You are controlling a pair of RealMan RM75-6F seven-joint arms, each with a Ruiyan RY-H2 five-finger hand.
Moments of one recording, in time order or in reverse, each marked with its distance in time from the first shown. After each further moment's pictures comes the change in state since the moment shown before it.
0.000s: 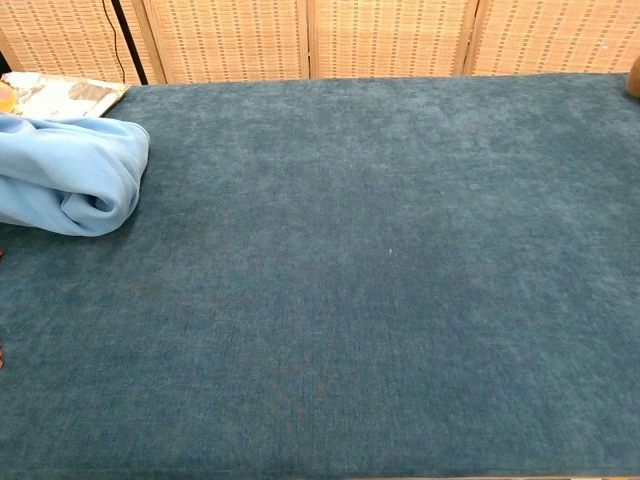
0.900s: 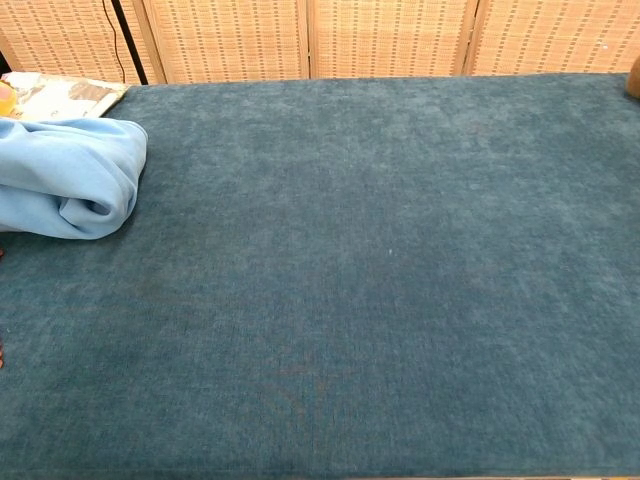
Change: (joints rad) left arm 0.165 0.249 -0.034 -0.598 -0.054 0.257 0.114; right arm -0.025 0.026 0.002 -0.016 0.001 0.046 -0.238
